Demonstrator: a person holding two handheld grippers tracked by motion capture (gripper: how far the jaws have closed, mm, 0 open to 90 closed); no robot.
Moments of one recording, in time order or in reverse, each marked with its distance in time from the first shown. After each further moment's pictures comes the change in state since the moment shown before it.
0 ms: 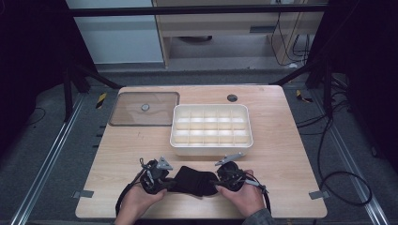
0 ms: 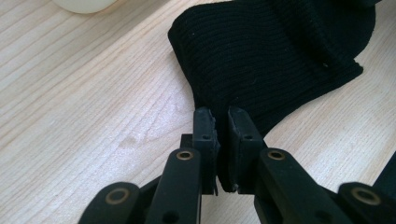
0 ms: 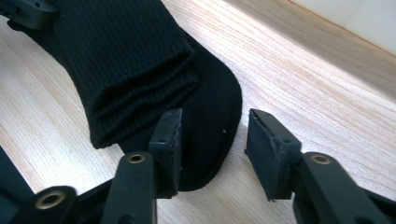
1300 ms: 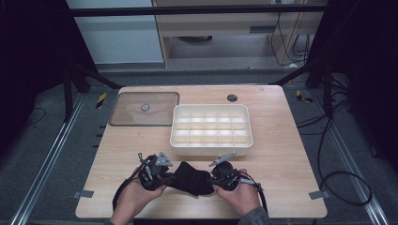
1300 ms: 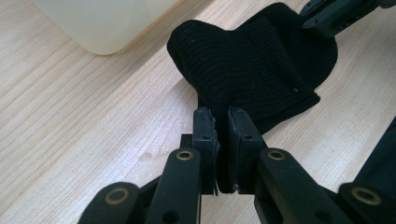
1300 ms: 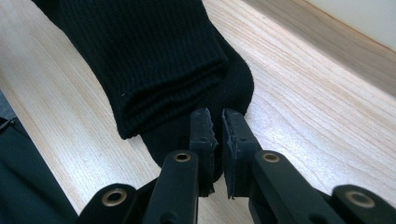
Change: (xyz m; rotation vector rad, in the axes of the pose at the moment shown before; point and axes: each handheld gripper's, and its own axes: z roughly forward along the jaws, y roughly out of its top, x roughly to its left) left arm -0.007 0.017 -0.024 -0.028 0.026 0.065; right arm 0.012 0.009 0.003 0.012 0.055 -0.053
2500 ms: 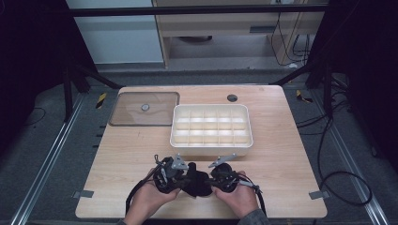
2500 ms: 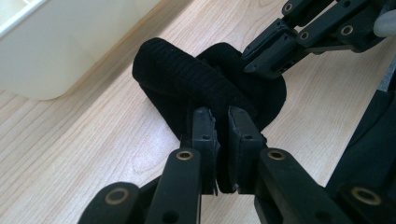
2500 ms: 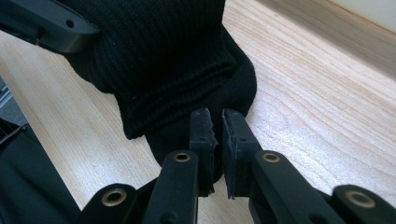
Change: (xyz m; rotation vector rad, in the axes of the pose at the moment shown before) left arm -0.030 0.023 0.016 -0.012 -0.057 0.070; right arm 0.003 -0.004 0.005 -0.020 0.029 0.027
